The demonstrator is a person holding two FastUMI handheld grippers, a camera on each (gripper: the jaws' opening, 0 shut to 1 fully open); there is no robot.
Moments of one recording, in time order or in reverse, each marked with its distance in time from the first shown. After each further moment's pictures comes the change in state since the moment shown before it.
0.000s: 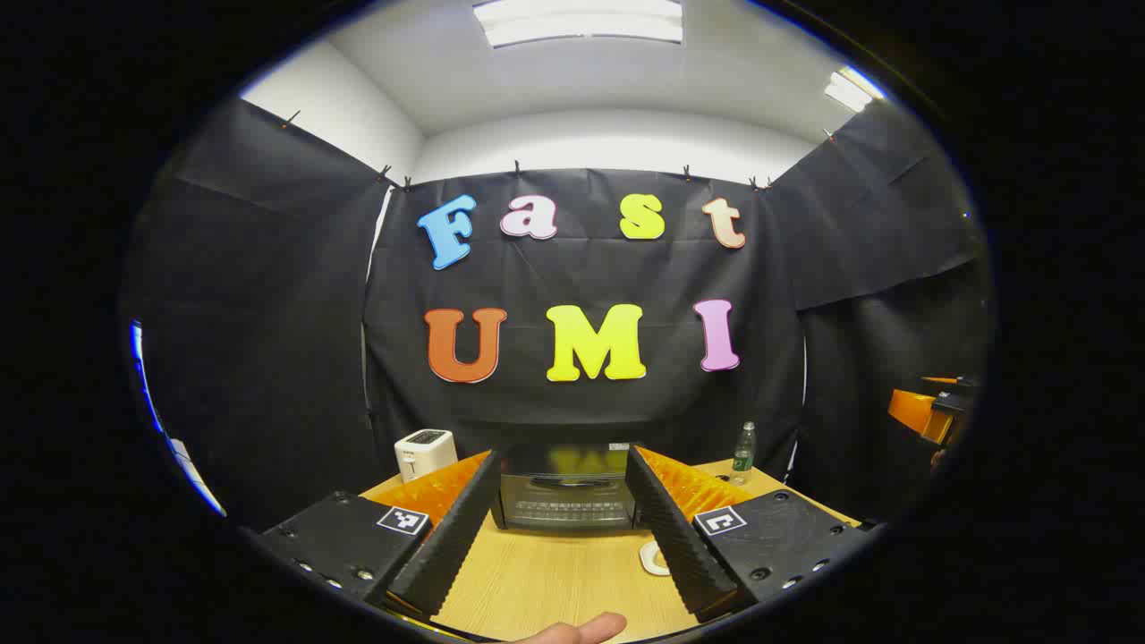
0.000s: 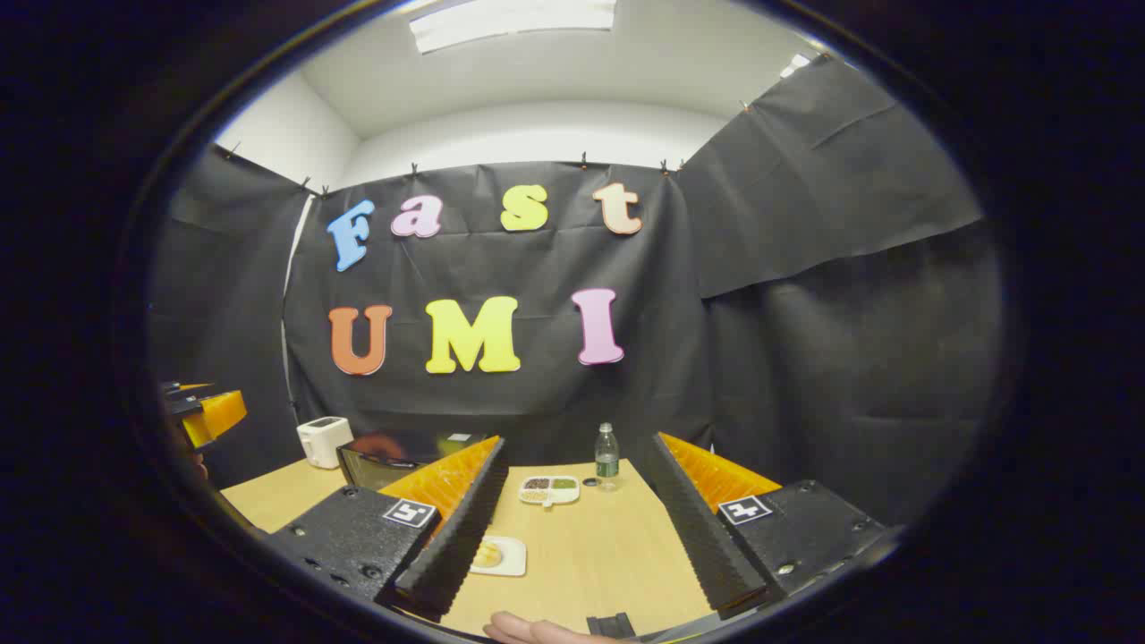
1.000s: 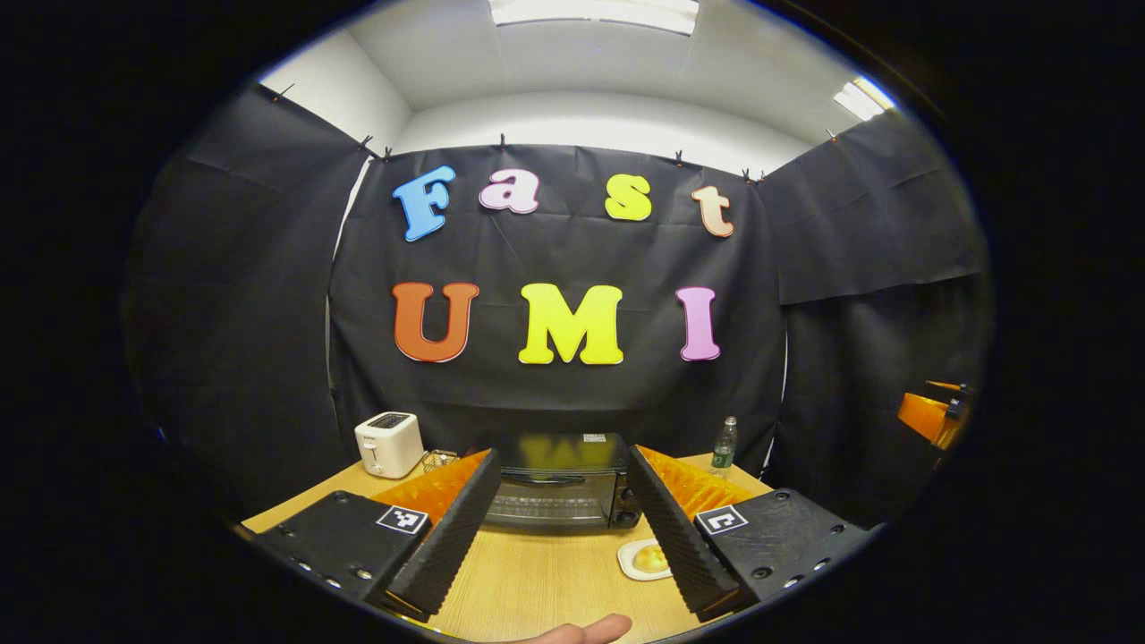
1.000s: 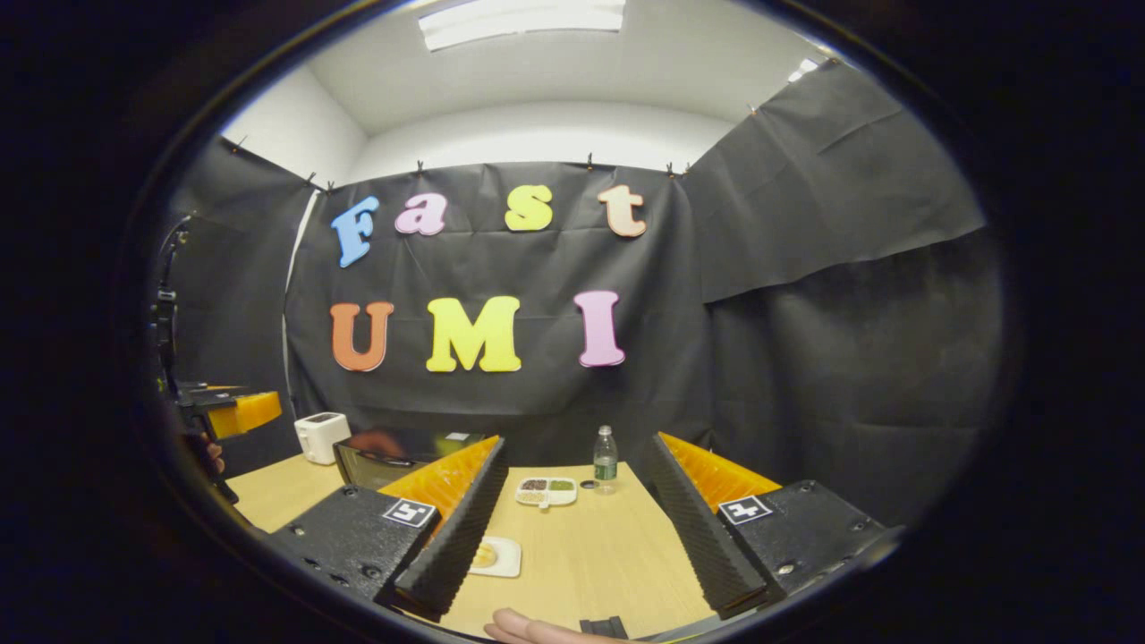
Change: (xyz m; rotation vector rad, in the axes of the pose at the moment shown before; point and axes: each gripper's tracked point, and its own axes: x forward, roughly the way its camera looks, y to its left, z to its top) left arm 0.059 -0.013 -0.014 -0.054 0.048 -0.095; right arm 0.006 -0.003 -0.001 -0.024 -0.001 0.003
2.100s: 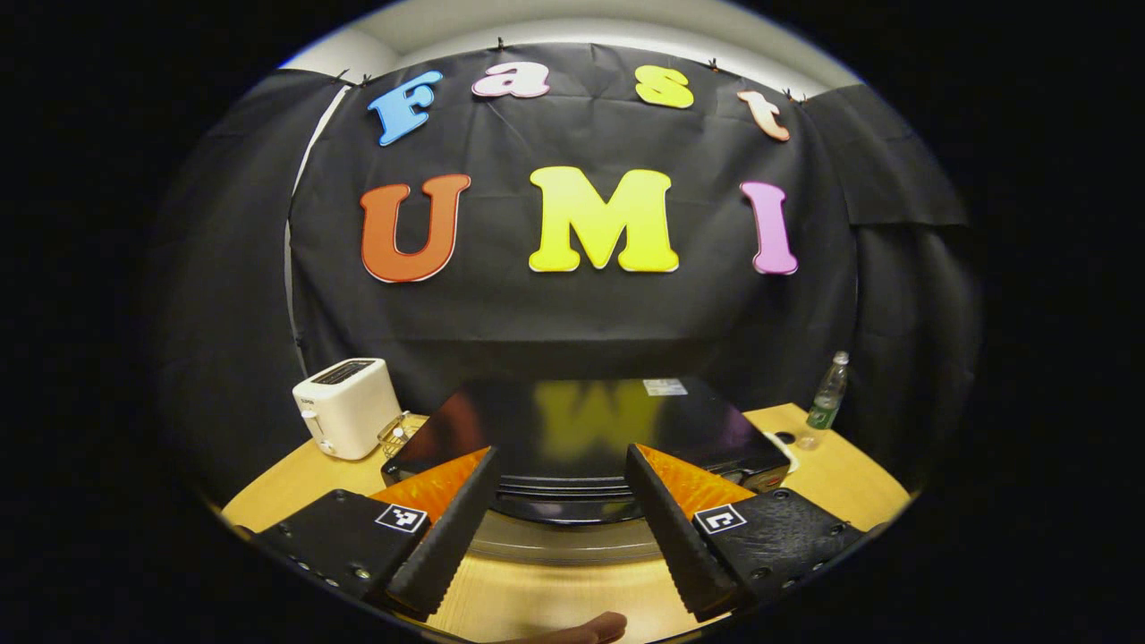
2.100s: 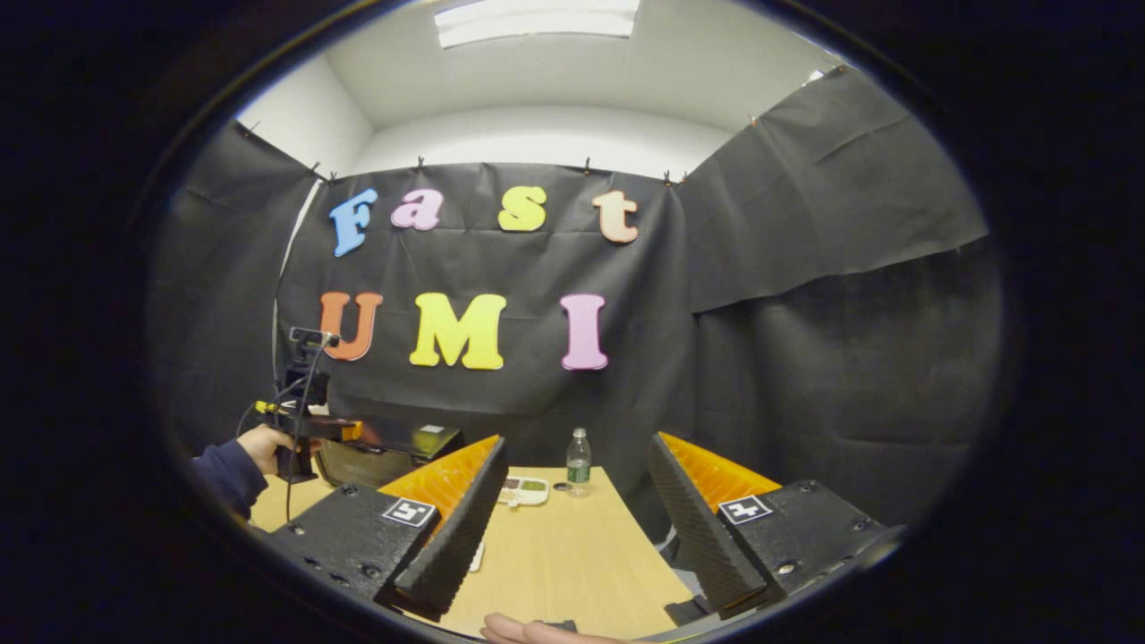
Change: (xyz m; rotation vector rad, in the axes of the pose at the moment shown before) left arm 0.231 0.058 -0.161 0.033 0.293 0.088; right arm -0.004 -0.045 -0.004 -0.065 -0.043 -0.032
